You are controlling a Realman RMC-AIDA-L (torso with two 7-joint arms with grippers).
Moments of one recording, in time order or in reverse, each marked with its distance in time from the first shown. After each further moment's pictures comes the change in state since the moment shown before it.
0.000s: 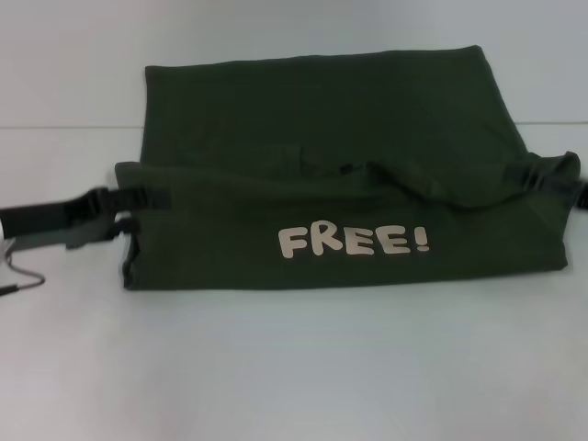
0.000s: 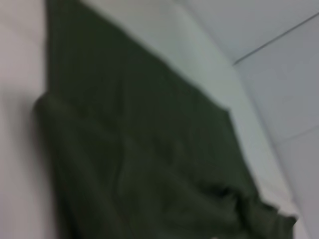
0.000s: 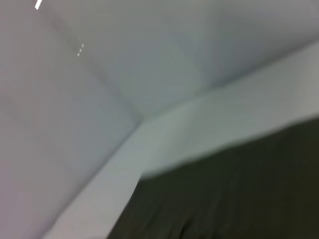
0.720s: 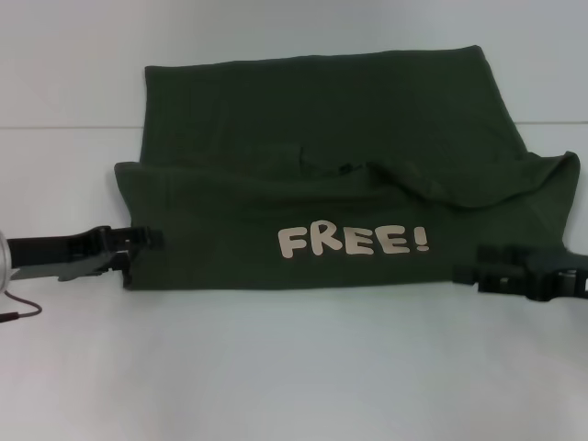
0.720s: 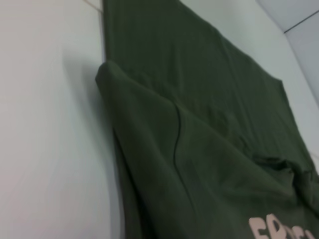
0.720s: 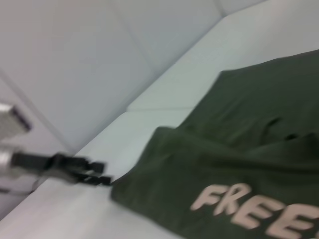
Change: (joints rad) left arm 0.006 -0.009 0.037 -0.011 0.125 -0.080 -0.005; right arm 0.004 0.010 -0.074 -0.052 -0.222 -0.215 -0.060
